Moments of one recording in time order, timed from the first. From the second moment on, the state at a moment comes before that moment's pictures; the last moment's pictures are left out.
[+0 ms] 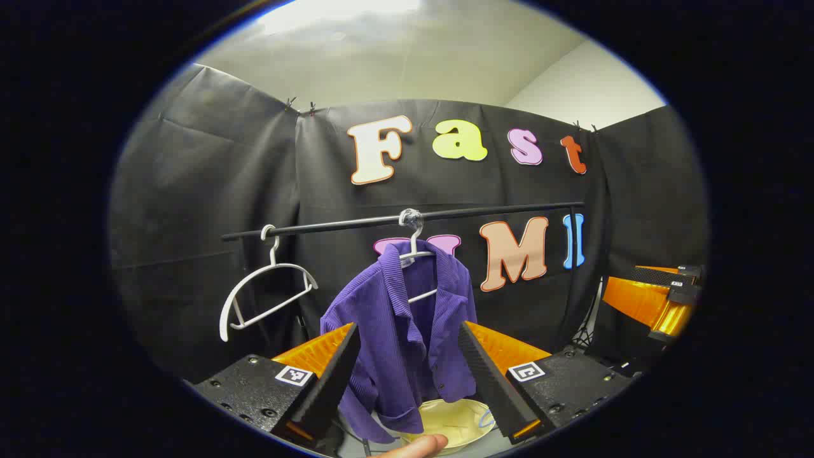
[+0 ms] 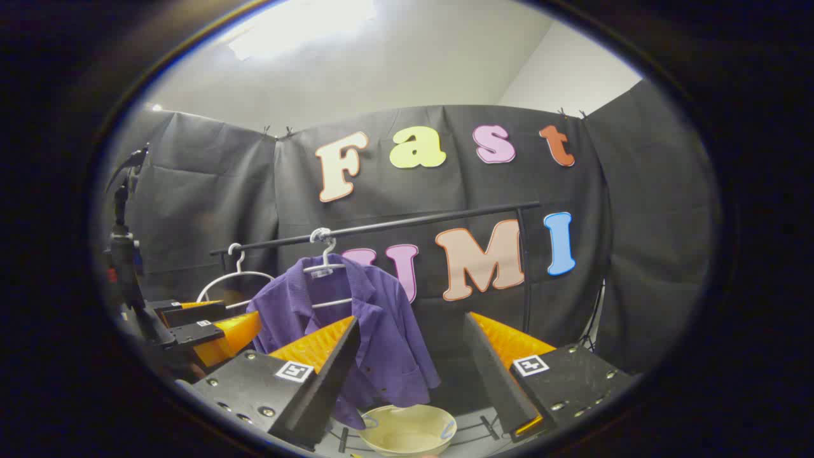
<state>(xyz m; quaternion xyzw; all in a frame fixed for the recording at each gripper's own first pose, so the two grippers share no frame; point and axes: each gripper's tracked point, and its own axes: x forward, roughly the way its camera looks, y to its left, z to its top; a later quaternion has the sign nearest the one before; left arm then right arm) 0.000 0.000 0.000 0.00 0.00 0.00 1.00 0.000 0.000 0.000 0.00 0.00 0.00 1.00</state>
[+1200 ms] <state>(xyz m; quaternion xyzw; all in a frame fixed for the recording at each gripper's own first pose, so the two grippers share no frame) 0.121 -0.013 -0.105 -0.04 0.02 -0.03 1.00 0.091 0.021 -0.094 -0.04 0.09 -0.03 0.99</state>
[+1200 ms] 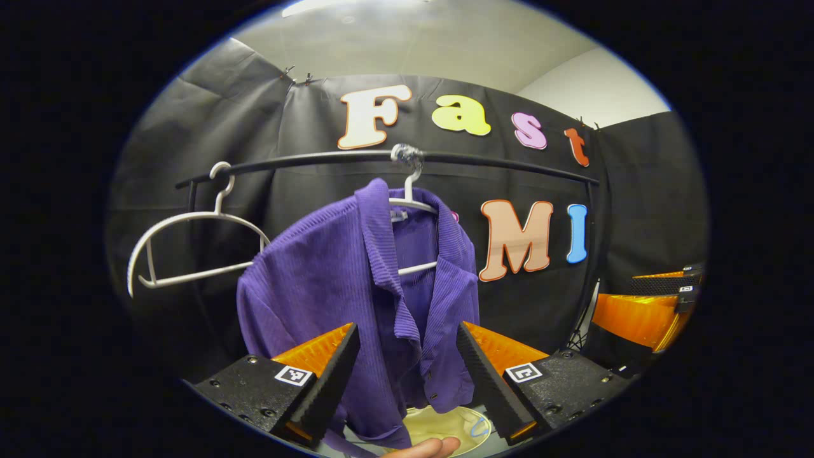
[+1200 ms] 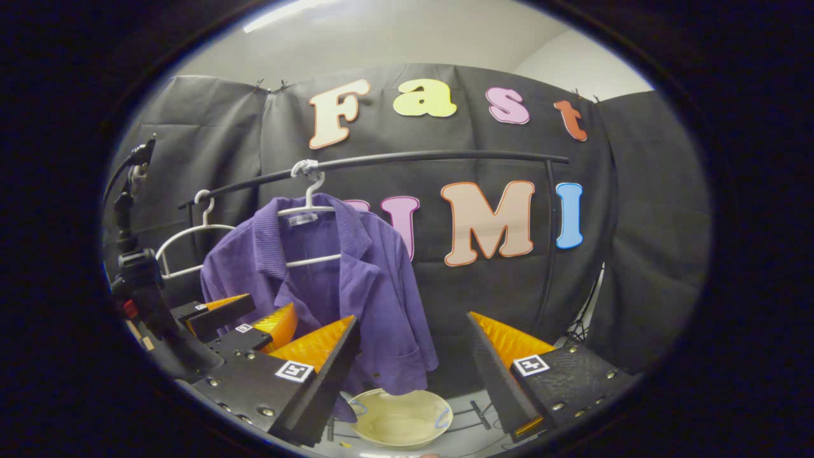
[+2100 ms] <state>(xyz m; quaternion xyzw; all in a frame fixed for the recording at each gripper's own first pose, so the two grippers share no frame) 0.176 0.017 -0.115 0.06 0.03 0.18 0.98 0.249 0.098 -0.157 0.01 0.14 0.28 0.95</state>
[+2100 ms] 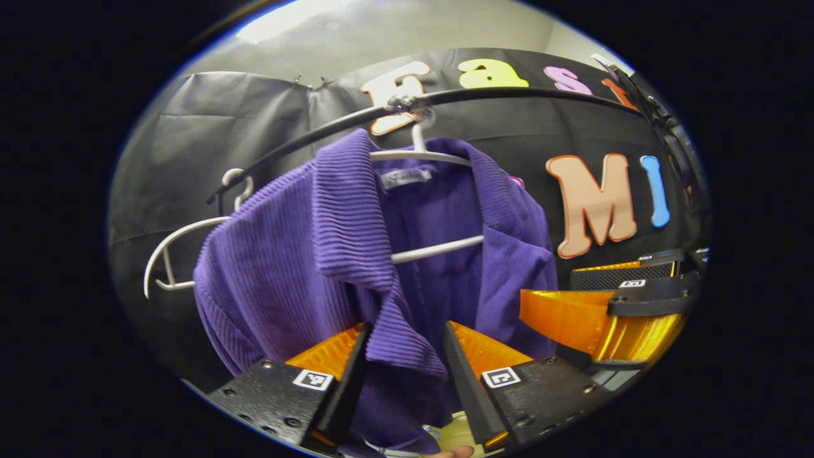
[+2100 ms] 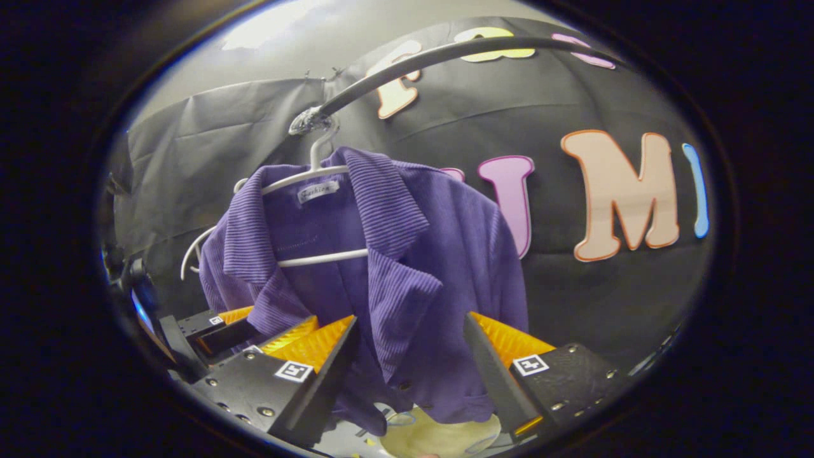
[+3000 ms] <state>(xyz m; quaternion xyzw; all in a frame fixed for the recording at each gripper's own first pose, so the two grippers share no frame) 0.166 0.023 -0.136 -0.01 0.11 0.19 0.98 0.291 0.143 -0.155 0.00 0.11 0.28 0.95</state>
